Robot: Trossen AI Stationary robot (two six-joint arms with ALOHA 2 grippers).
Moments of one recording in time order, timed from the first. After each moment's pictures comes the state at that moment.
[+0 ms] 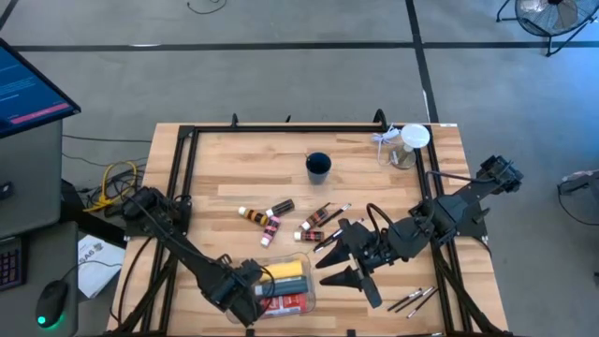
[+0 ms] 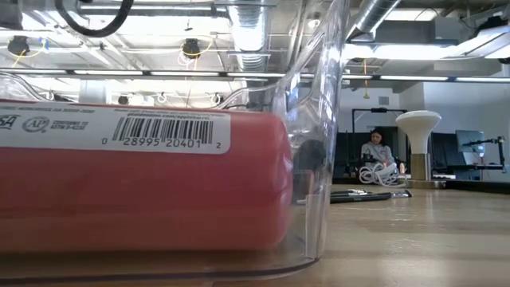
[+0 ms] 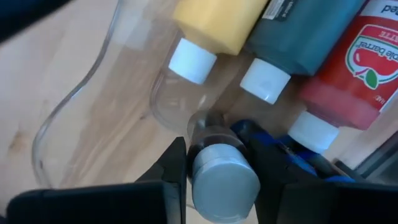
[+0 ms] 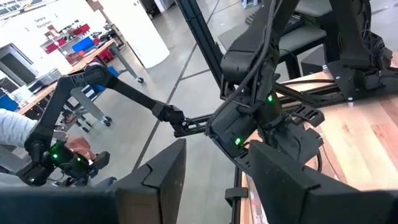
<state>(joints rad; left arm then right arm) -0.75 1.89 1.46 -1.11 -0.12 -1.37 0.59 1.51 1.57 -0.30 0.22 0.54</state>
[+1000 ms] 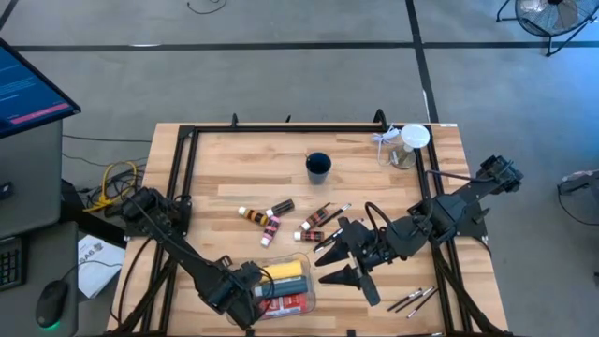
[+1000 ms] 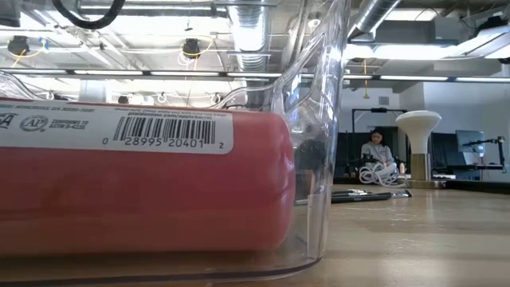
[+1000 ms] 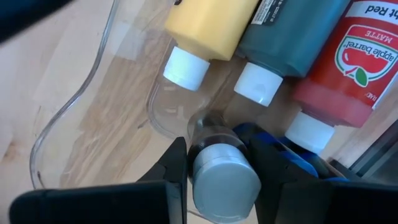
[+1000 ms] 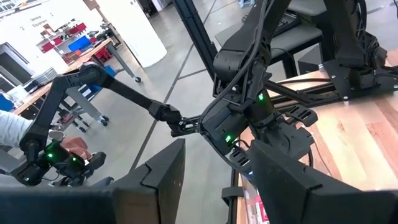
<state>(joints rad) -0.76 1.89 1.46 -1.10 -0.16 -1.36 0.57 1.51 1.57 -0.31 0.22 0.54</state>
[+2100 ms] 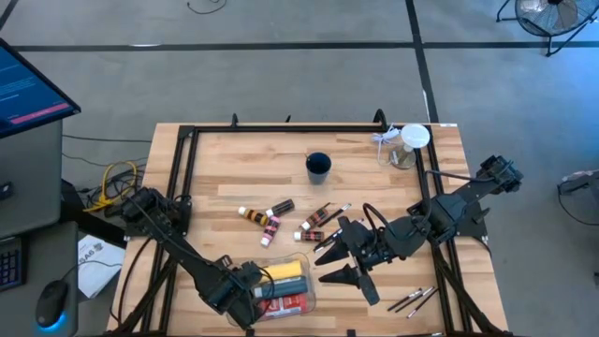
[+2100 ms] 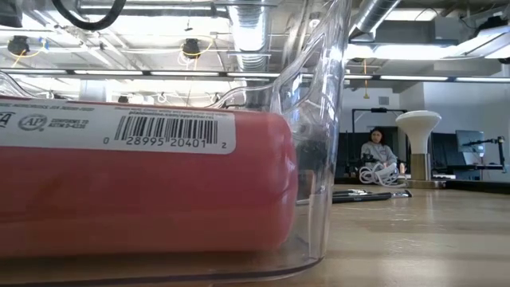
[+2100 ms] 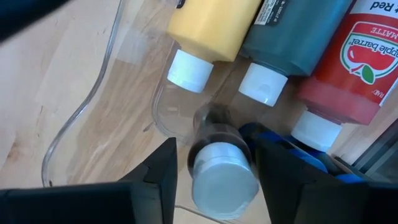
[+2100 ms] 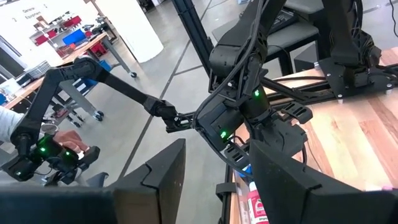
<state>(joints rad) -0.76 1.89 1.46 -1.11 -0.15 -1.34 0.57 1.51 1.57 -0.33 0.22 0.52</state>
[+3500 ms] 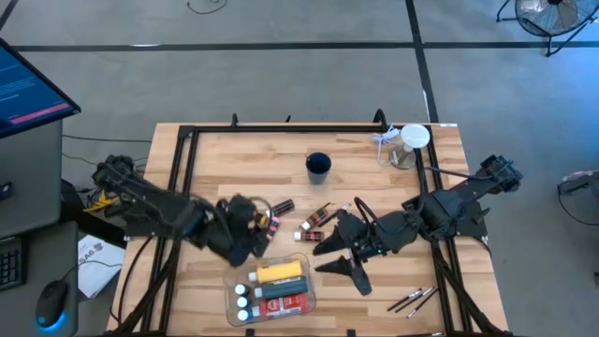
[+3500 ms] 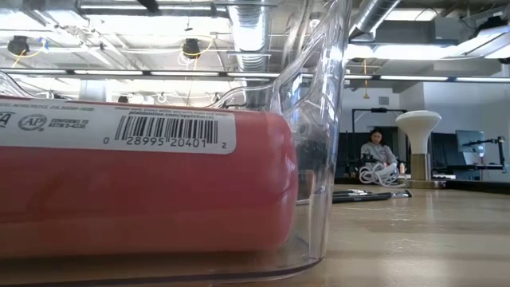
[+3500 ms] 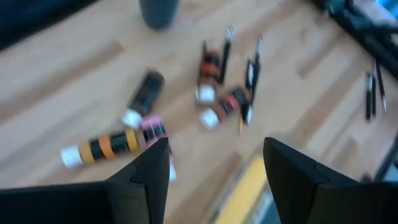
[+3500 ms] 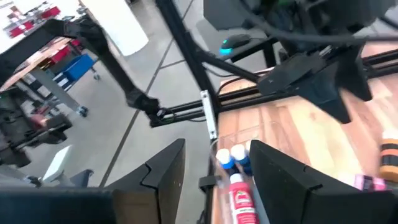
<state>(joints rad) -0.52 1.49 1.46 -1.12 -0.65 -1.30 0.52 1.51 1.57 -0.39 0.22 0.52</state>
